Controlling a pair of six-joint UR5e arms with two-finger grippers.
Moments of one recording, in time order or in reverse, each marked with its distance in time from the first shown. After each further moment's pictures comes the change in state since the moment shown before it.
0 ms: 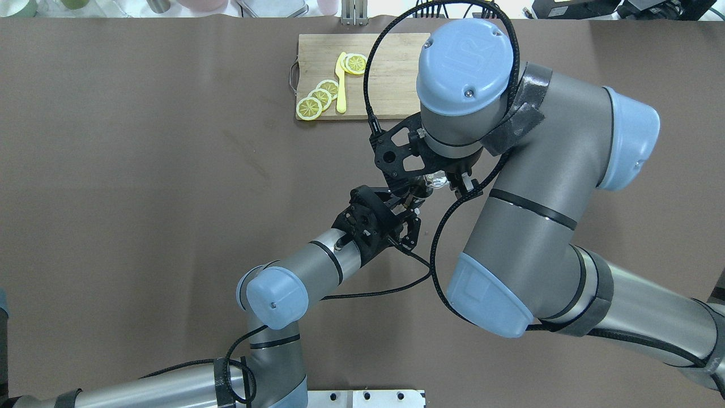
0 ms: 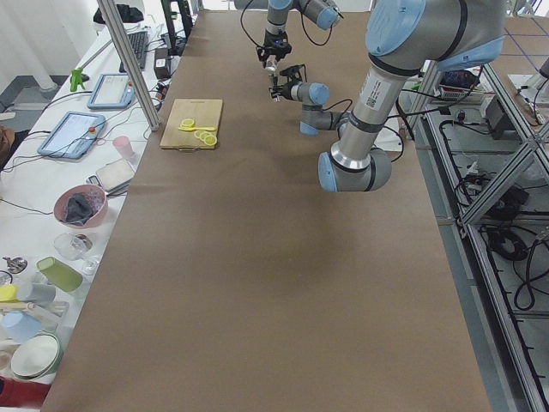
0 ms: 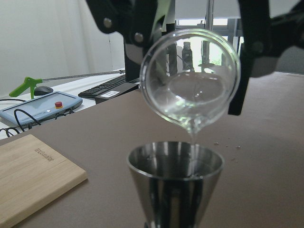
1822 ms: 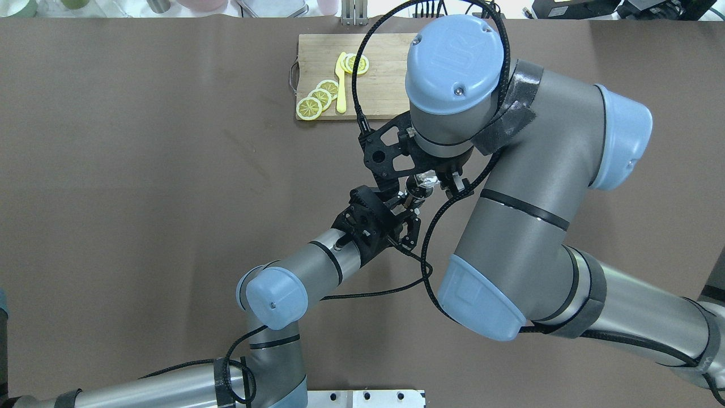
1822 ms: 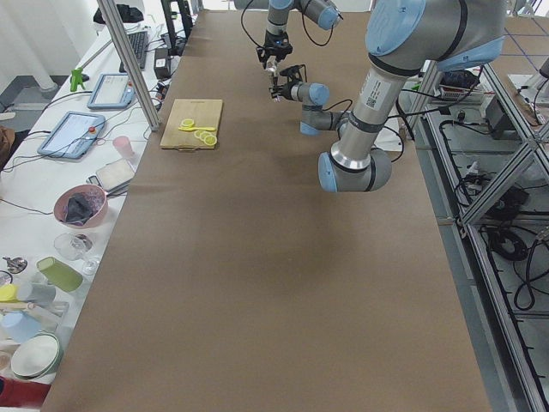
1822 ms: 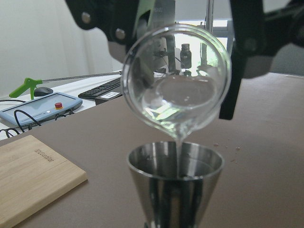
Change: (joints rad) left arm 0.000 0.001 0.000 -0.002 0.000 0.000; right arm -0.006 0.025 -0.002 0.001 0.002 0.000
